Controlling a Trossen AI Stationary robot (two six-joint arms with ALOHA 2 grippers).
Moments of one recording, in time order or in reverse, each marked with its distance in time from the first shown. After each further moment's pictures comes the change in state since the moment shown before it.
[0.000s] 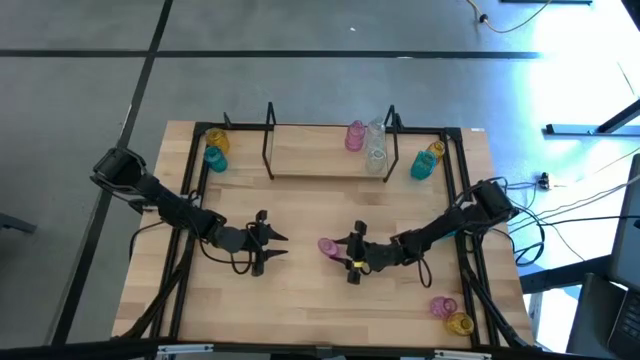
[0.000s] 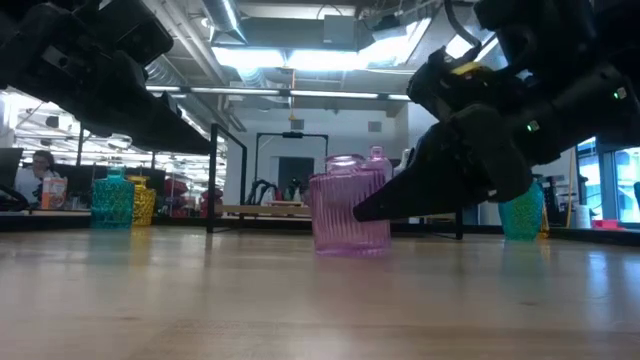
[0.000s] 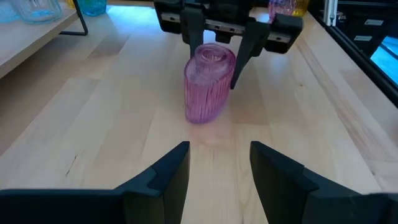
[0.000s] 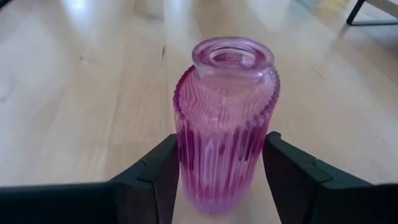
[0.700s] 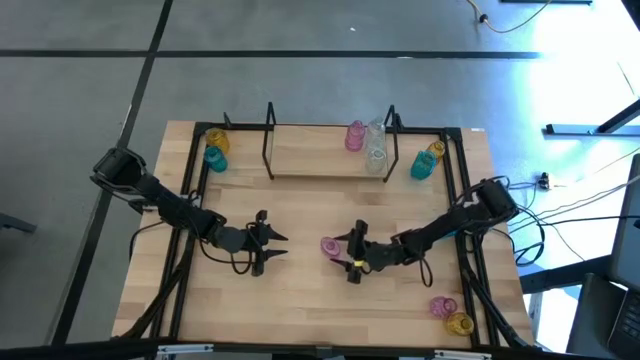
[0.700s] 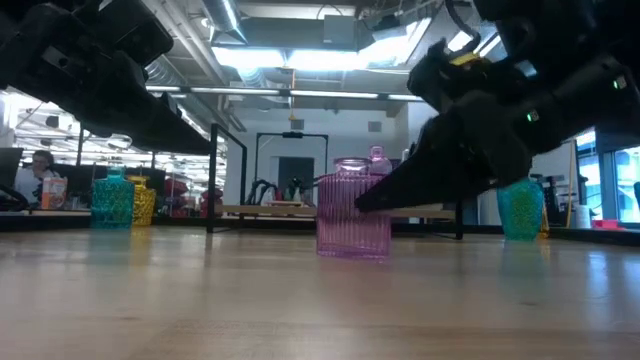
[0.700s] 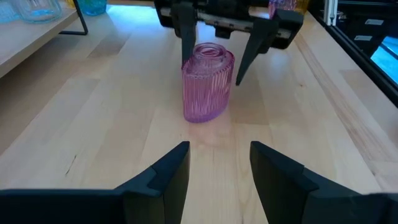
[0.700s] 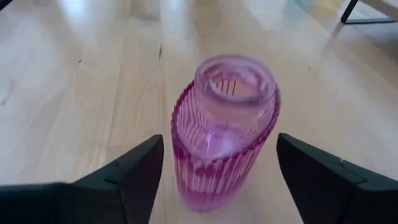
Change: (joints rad) left arm 0.000 0.000 0.000 -0.001 0.000 -0.002; right arm 0.000 -0.036 0.005 -0.055 0.003 0.019
